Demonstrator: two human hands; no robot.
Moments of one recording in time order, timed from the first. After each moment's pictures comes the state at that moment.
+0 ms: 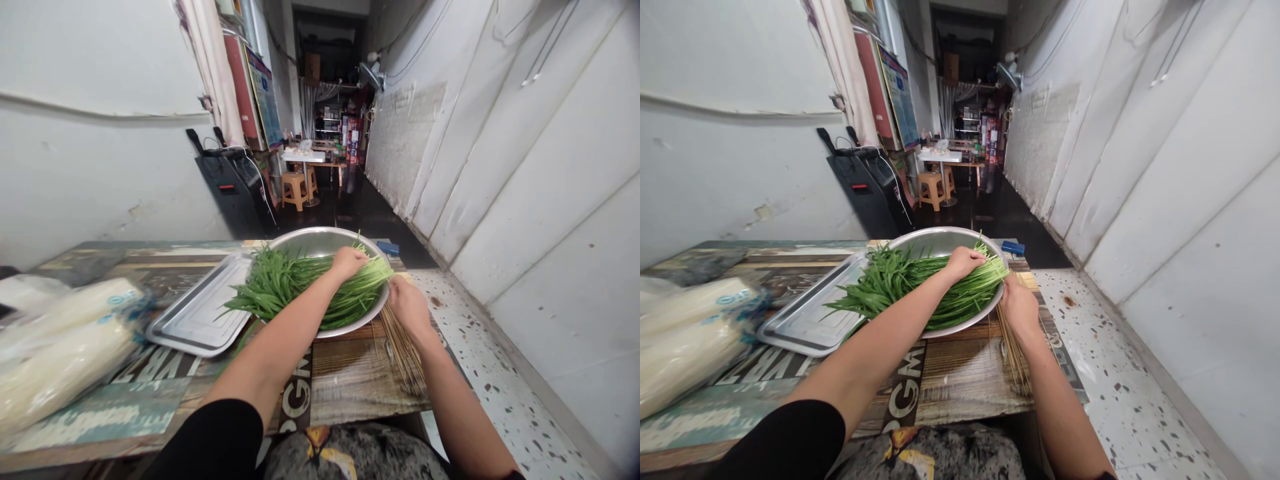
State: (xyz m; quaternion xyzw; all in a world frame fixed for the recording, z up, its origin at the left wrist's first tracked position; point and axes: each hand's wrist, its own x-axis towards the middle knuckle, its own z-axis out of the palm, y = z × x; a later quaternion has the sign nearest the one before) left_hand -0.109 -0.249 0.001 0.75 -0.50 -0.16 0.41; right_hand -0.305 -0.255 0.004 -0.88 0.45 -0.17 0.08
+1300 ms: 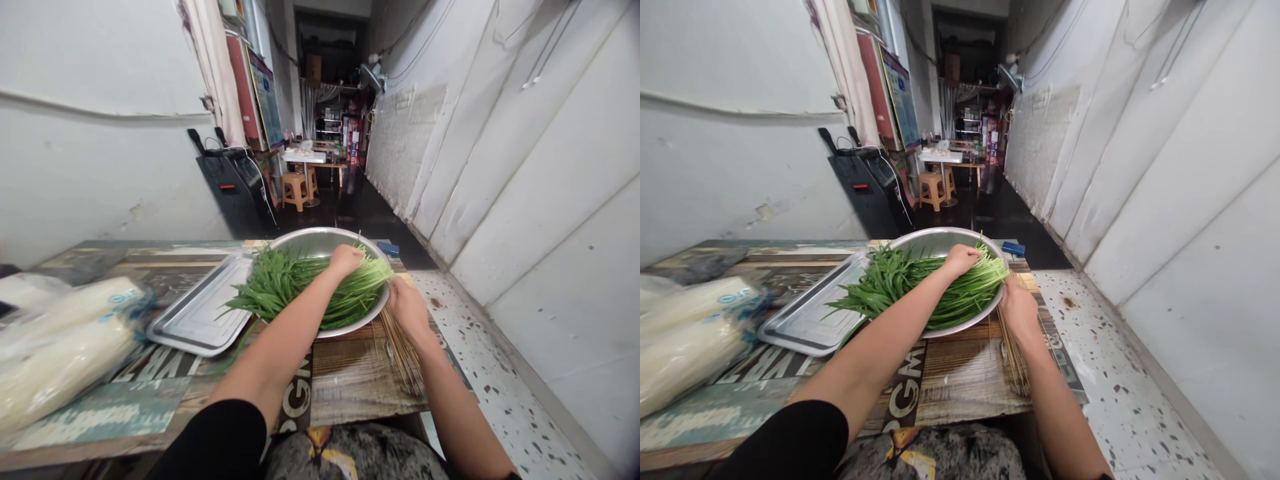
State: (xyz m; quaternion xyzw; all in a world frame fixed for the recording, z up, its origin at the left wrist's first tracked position) left_hand -0.108 -0.243 0.017 0.80 -0.45 -0.17 0.36; right_hand -0.306 -0.258 -0.007 -0.88 0.42 -0.20 0.07
